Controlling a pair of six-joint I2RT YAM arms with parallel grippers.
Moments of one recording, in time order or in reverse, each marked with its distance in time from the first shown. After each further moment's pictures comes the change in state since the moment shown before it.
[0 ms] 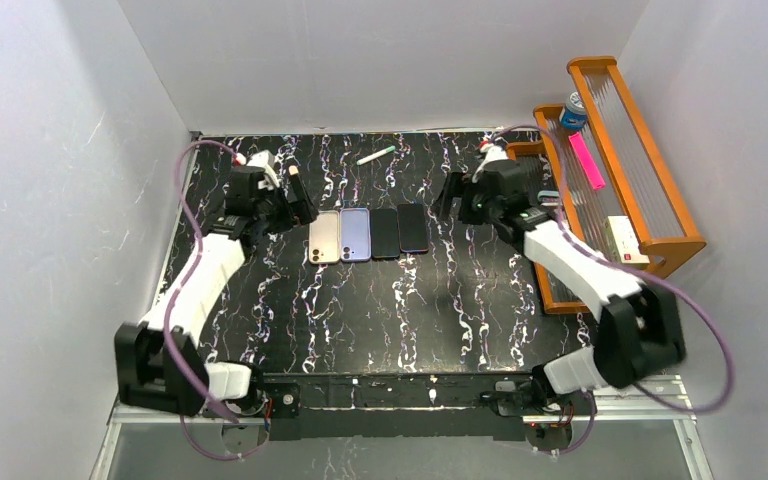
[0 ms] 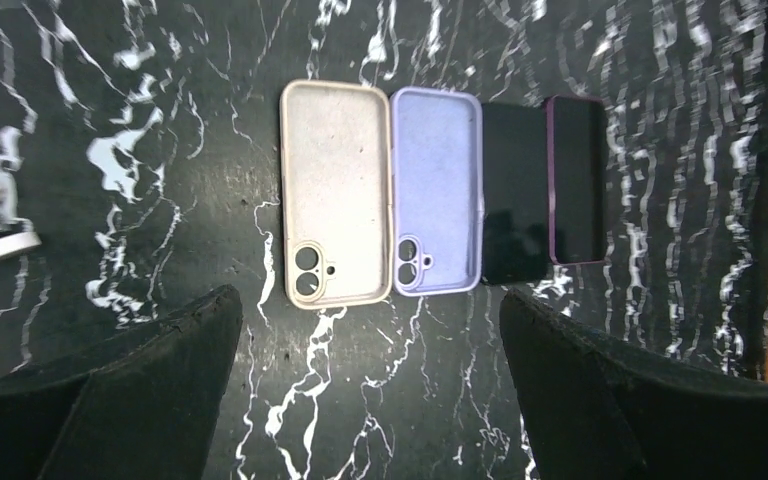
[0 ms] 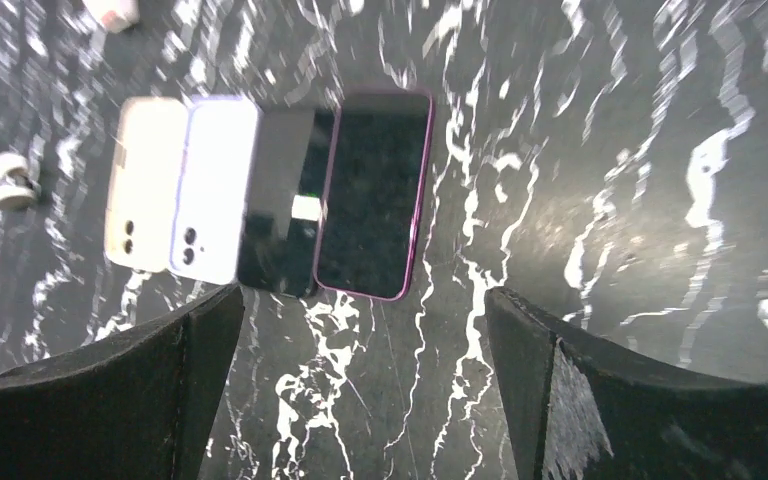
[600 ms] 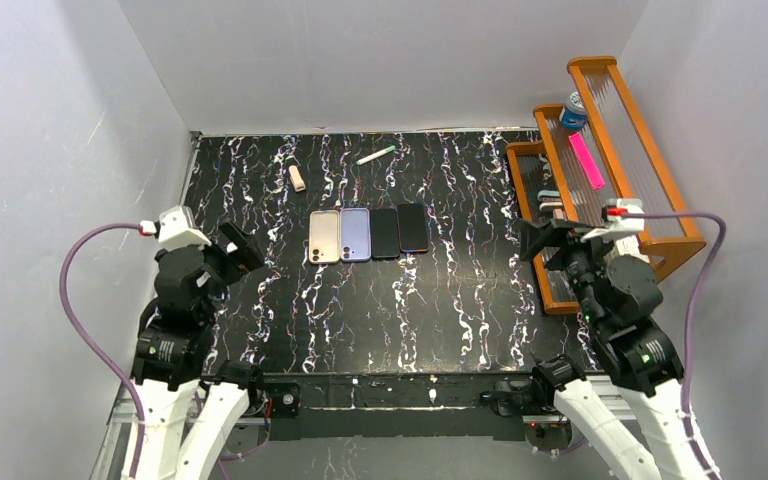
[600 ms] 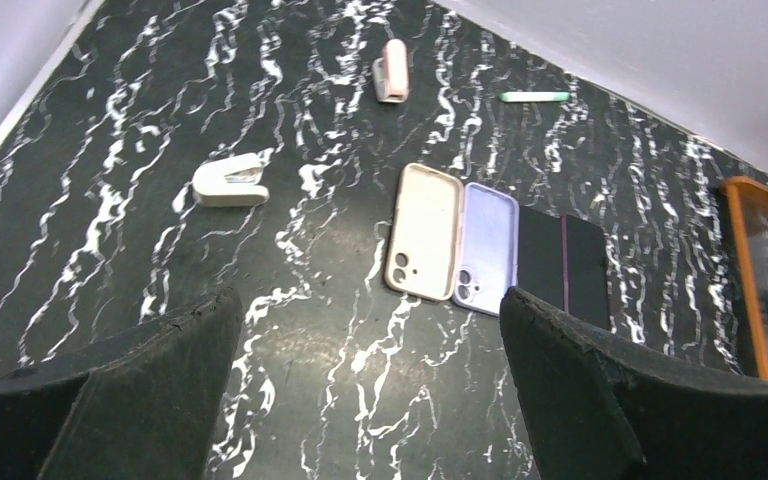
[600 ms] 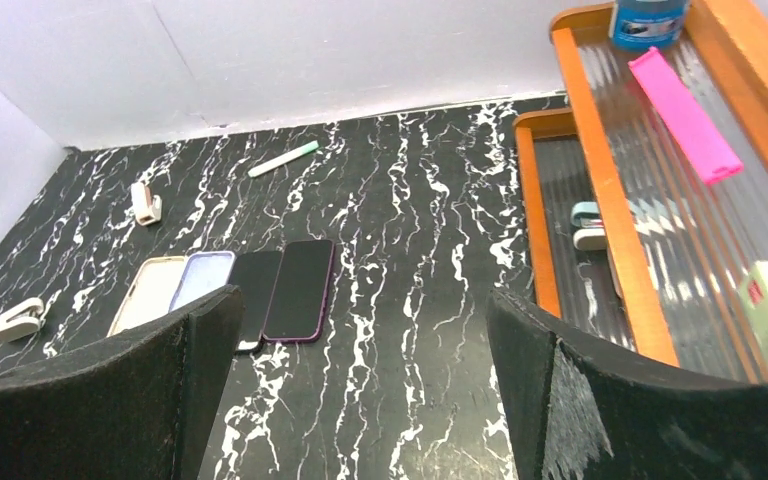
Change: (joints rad) left arm 0.000 -0.796 -0.077 -0.326 -0.369 -0.032; right arm 0.000 -0.991 -0.165 -0.261 0.347 -0.182
